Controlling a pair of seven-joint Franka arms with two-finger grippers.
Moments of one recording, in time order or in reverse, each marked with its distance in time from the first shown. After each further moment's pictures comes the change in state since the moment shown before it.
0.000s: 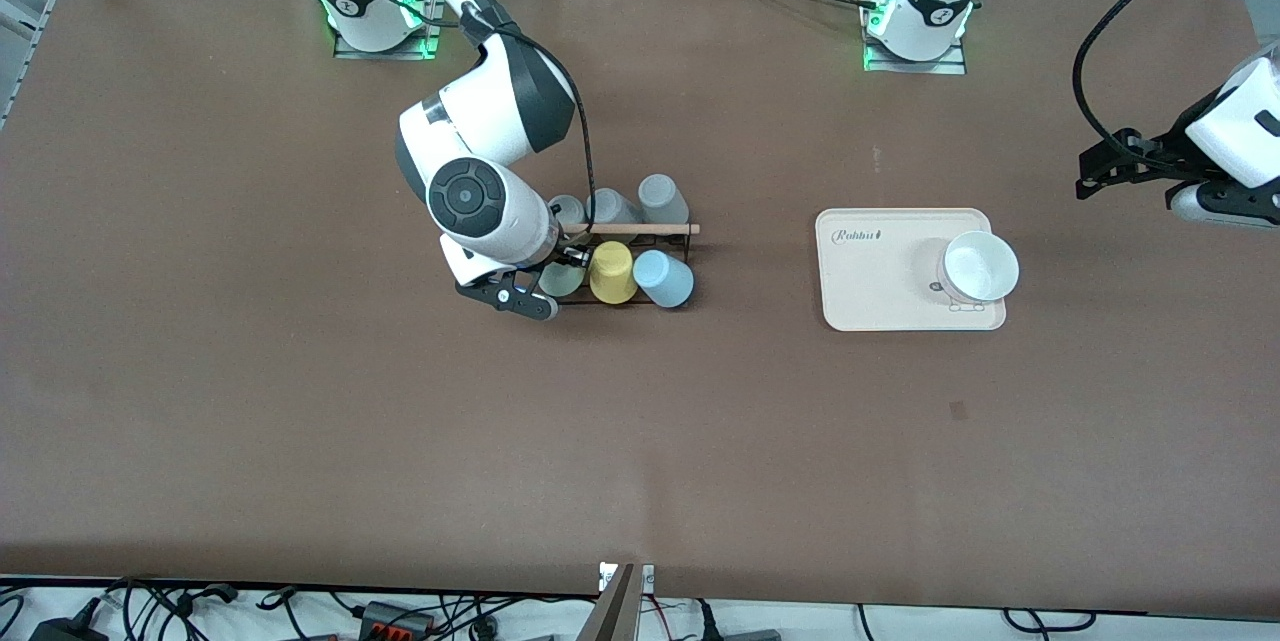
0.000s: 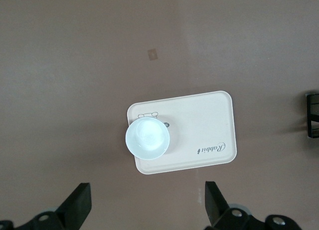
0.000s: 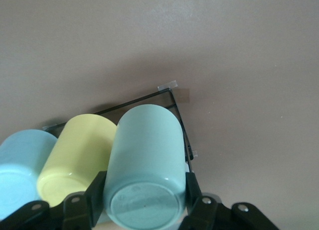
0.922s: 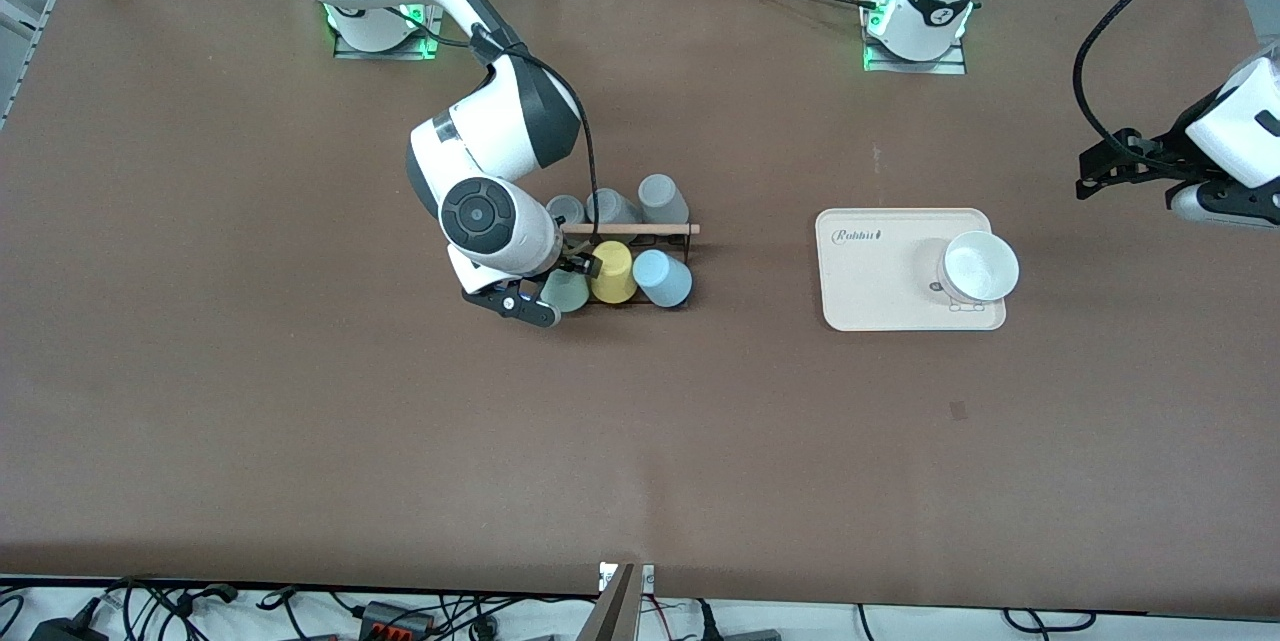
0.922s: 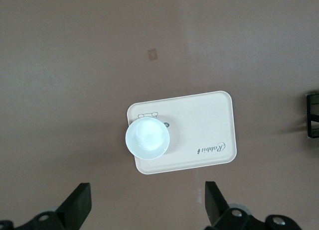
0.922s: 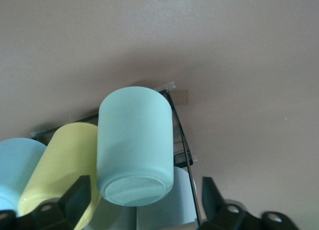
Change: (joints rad) left arm 0.000 0.000 0.000 0.000 0.000 0.000 0.000; right arm -0.001 0.034 -0.002 0.019 0.000 0.003 0.006
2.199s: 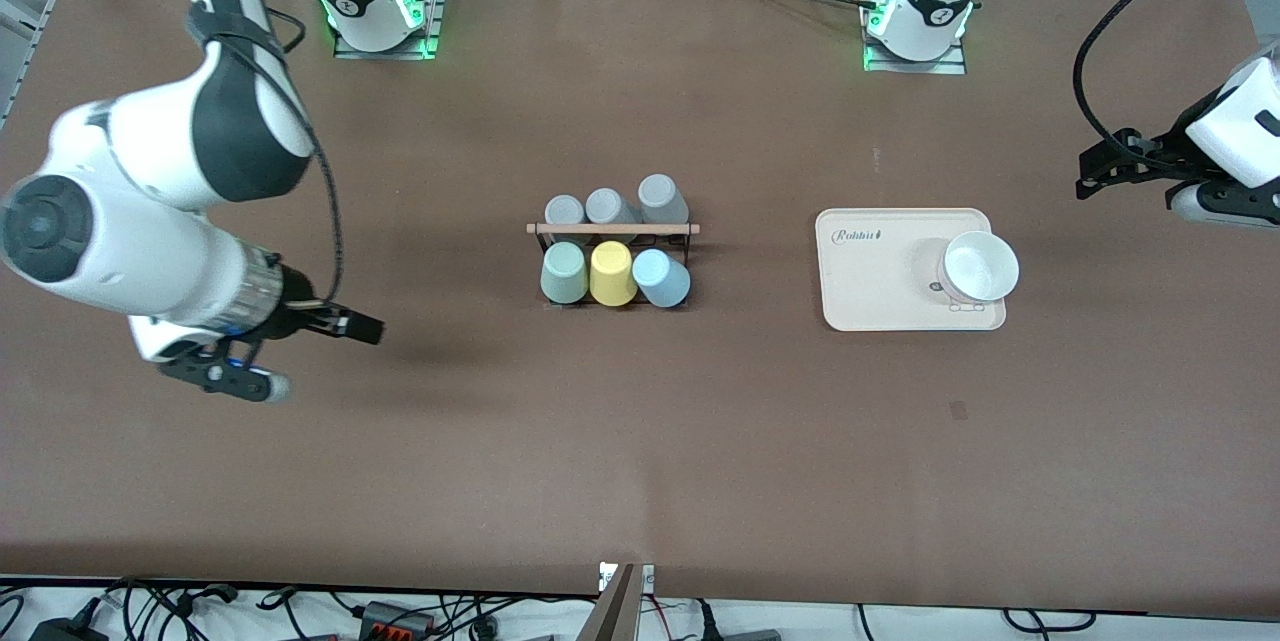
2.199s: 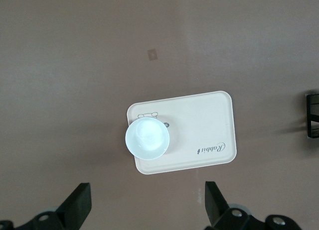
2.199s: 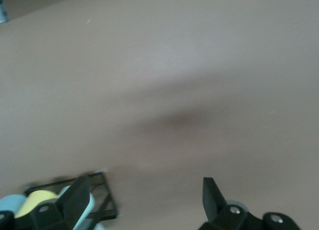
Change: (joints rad) left arm -0.001 0.000 0.000 0.000 0.000 0.000 0.000; right arm -0.349 -0.117 -0.041 0.202 -0.089 -0.178 -0.403
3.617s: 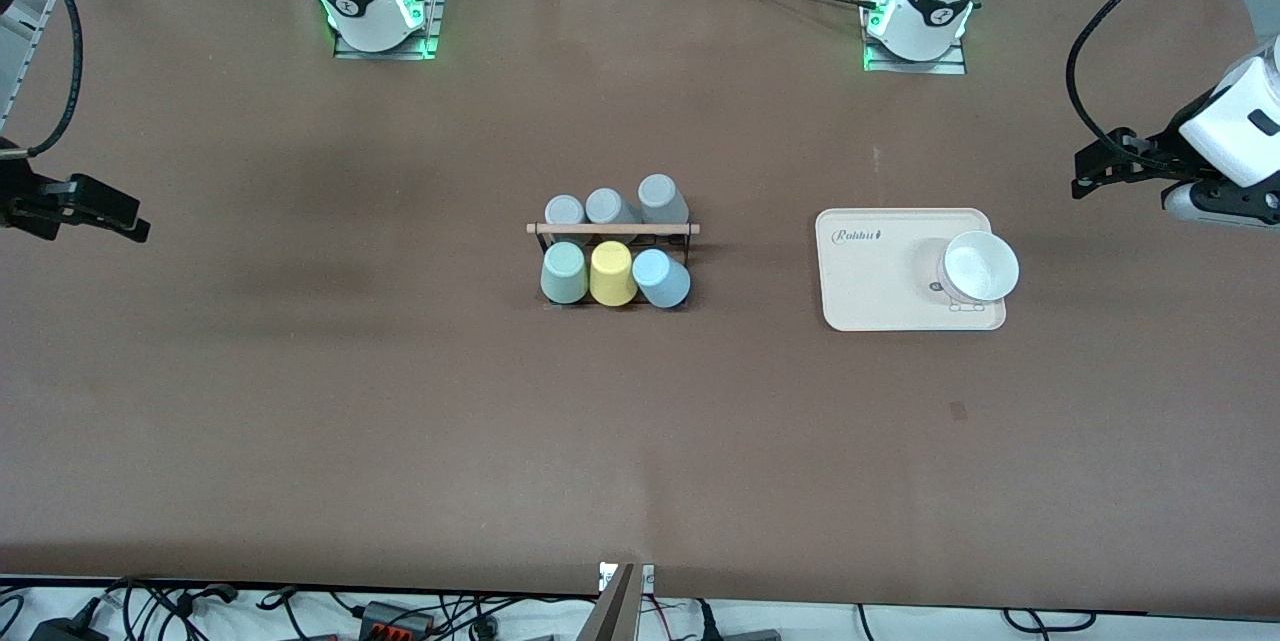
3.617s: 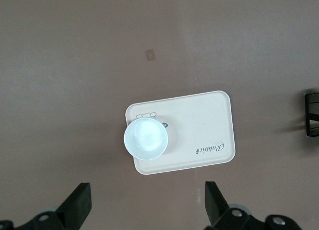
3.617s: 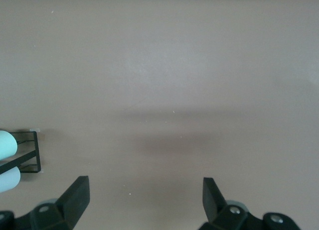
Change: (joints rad) left arm -0.008 0.000 -0.002 0.000 0.000 0.000 0.001; right arm -0.200 -0.337 -0.016 -0.212 -0.068 -0.089 -0.446
